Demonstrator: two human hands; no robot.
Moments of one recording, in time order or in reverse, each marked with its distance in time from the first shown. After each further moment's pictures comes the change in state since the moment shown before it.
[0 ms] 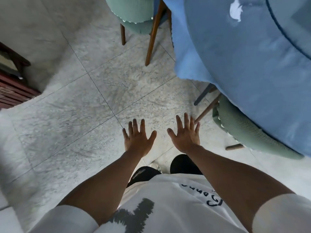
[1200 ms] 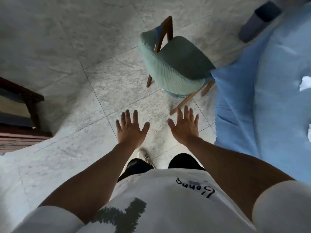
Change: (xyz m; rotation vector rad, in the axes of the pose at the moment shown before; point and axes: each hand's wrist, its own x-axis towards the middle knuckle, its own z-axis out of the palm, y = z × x) left_hand 0.508 -0.166 -0.386 -0.135 0.133 -0.081; right_hand 0.514 -0.343 -0.270 -0.017 0.085 -0.066
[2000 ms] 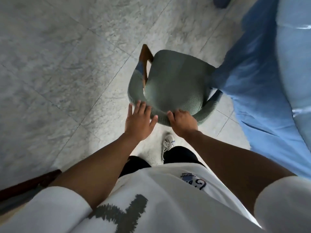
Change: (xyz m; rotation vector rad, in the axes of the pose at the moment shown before) left_hand 0.365 0.078 -0.141 0.470 0.014 0.755; right_hand 0.278 -0.082 -0.086 0.322 0.067 0.247
